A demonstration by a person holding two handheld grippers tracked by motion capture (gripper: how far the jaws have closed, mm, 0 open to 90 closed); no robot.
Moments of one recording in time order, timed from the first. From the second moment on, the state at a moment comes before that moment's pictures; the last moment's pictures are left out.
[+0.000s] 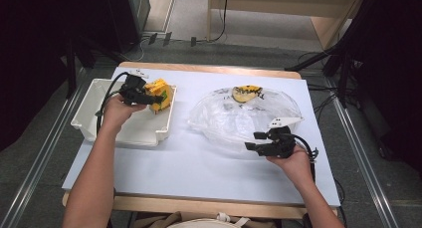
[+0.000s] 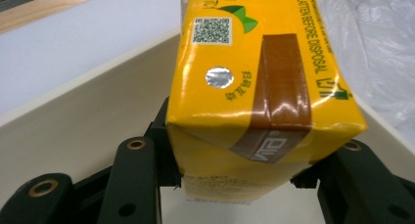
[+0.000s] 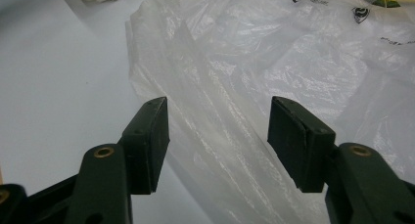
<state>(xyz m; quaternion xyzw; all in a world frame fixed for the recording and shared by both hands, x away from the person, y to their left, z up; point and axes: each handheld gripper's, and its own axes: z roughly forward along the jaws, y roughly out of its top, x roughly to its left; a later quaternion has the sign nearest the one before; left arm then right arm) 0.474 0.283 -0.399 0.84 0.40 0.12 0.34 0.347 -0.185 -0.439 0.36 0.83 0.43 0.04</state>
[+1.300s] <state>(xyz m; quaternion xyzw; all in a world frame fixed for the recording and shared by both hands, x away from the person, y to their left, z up) 0.473 0.287 -0.407 0.84 0.40 0.11 0.35 0.347 -0.183 -0.439 0.35 0.83 0.43 0.04</state>
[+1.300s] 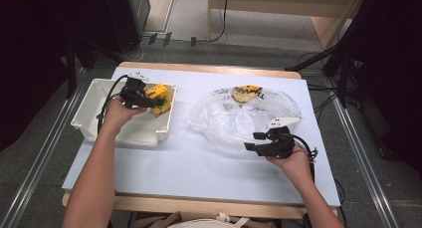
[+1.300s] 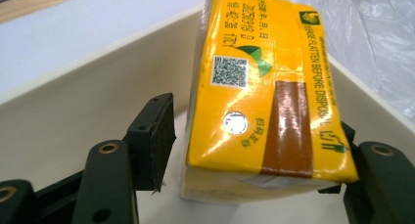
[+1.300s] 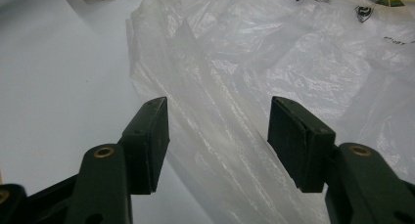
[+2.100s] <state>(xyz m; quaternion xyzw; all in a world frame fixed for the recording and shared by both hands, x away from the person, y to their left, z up) 0.456 0.291 -0.367 0.84 0.41 0.11 0.35 0.347 -0.184 -0.438 0.35 0.83 0.43 0.05</state>
